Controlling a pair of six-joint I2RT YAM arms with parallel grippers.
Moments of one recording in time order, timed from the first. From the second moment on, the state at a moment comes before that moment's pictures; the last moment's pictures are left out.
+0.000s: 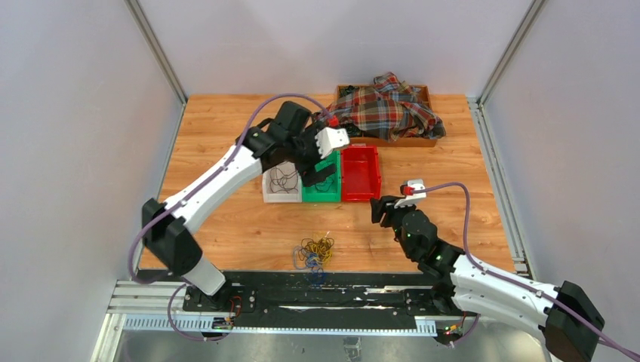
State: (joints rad) left arm -0.64 1.63 1.55 -0.72 0.28 0.59; right arm 0.89 0.76 0.25 0.33 0.60 0.29
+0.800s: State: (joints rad) left arm -0.57 1.28 0.95 -0.70 0.45 0.49; right arm 1.05 1.21 0.50 0.36 0.16 0.19
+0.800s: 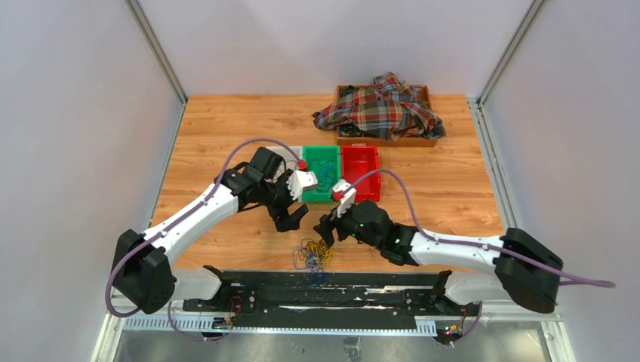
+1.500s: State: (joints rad) left arm -0.63 1.33 0.94 -0.69 0.49 0.48; right arm 1.09 1.25 0.23 0.46 0.23 0.35
